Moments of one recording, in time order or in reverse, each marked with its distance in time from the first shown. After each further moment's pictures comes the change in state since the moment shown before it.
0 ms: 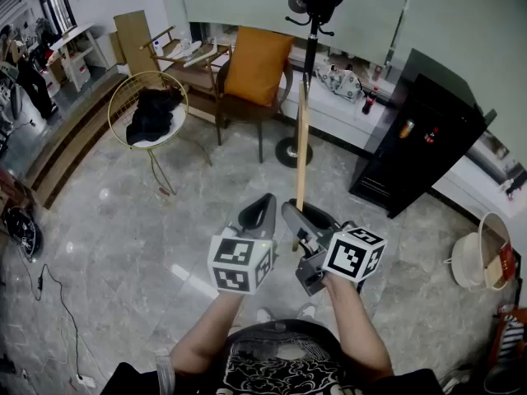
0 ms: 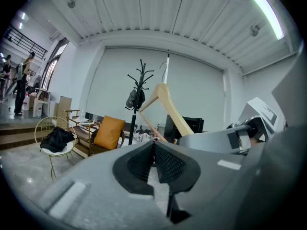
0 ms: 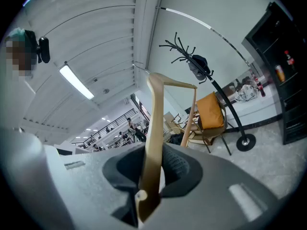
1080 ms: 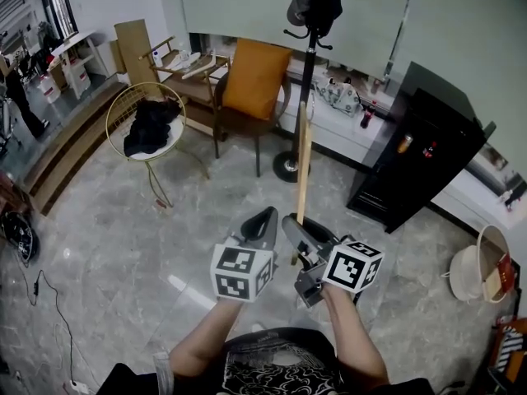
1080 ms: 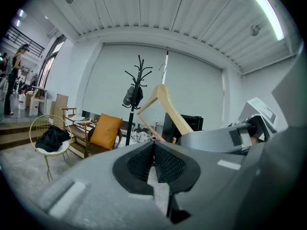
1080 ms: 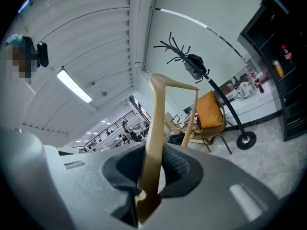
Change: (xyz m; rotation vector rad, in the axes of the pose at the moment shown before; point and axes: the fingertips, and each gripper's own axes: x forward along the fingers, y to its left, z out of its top) left arm 0.038 -0.001 -0.006 0.005 0.023 -0.025; right arm 0.006 -0.031 0.013 0.041 -0.008 0.005
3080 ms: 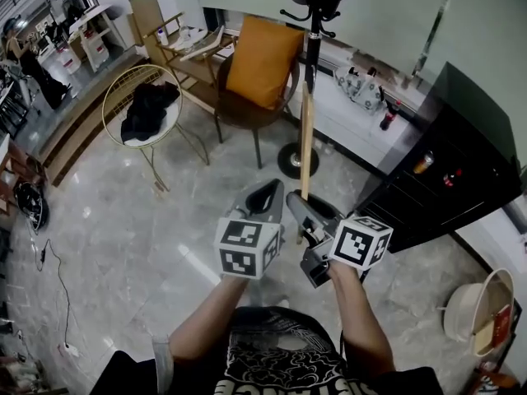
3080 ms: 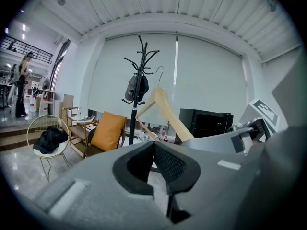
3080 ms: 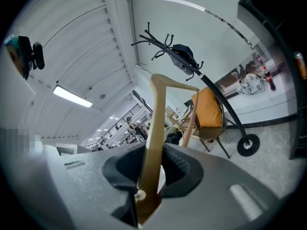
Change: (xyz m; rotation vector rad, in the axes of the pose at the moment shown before) left arm 0.275 -0.020 0.035 -0.017 0.048 0.183; right arm 0.035 -0.225 0.163 0.067 0.145 0.118
